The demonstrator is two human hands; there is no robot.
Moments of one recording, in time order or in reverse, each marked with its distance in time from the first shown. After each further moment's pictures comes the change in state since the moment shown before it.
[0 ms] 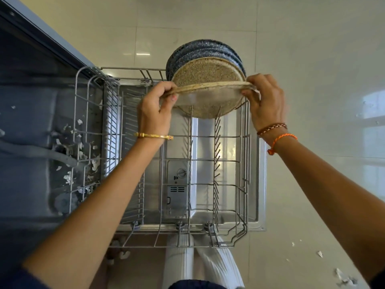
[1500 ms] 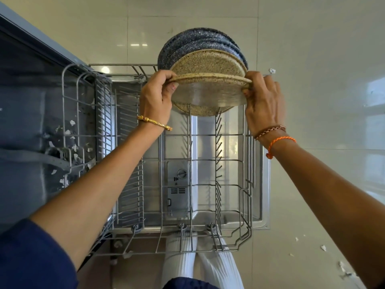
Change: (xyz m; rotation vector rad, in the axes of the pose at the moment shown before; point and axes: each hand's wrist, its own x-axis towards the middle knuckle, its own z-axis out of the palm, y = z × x) left_hand 0.038 -0.037 0.027 0.126 -0.047 0.128; right_hand -0.001 0.007 0.021 -0.142 -0.027 0.033
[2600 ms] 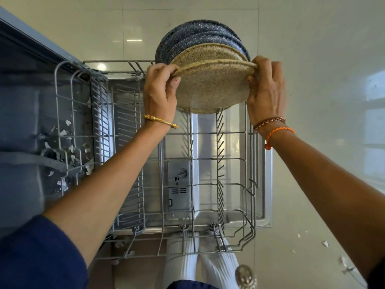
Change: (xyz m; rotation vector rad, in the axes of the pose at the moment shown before) left_hand 0.002 -0.005 0.015 0.058 0.065 0.002; right_hand 0.014 0.001 0.017 0.053 0.091 0.072
